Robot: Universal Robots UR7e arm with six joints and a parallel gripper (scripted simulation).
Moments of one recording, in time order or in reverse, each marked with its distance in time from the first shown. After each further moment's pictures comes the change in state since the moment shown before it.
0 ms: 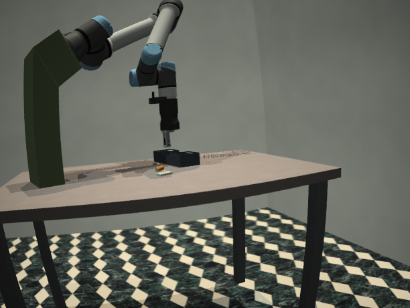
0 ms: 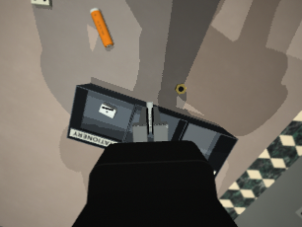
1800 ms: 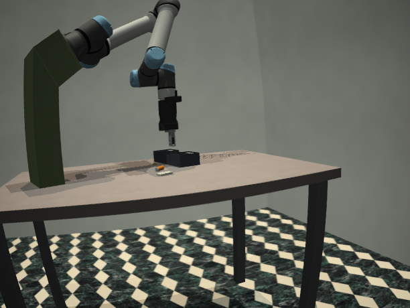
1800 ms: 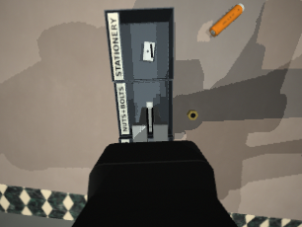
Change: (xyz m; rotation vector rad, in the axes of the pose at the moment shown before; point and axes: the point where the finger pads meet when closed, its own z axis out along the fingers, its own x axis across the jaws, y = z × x) arm 0.006 0.038 0.001 0.011 0.012 -1.200
